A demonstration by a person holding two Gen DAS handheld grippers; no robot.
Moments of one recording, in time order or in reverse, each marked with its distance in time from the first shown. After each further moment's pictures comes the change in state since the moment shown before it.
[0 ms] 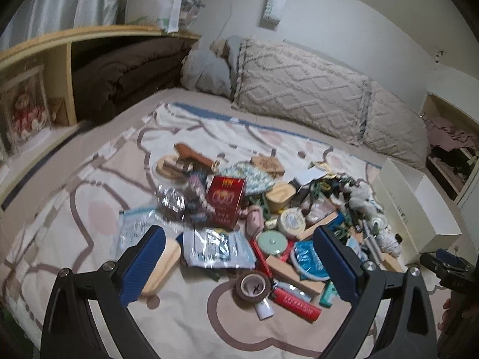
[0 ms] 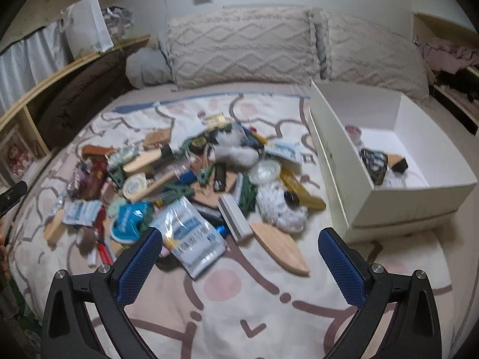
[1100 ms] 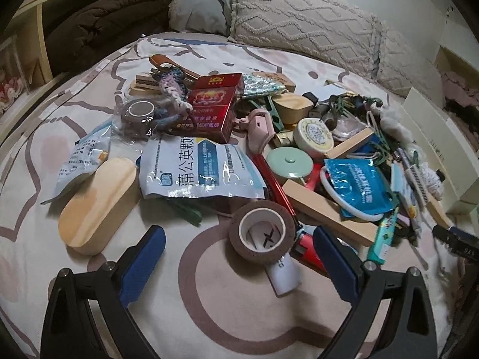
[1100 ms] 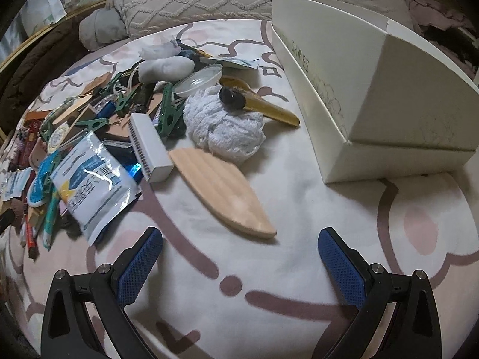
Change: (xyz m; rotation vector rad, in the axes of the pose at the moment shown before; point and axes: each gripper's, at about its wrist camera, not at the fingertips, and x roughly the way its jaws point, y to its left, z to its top) left arm 0.090 -0.013 -0.066 0.093 0.225 0.056; right arm 0.083 -0.053 -0.045 0.067 0.206 -0.113
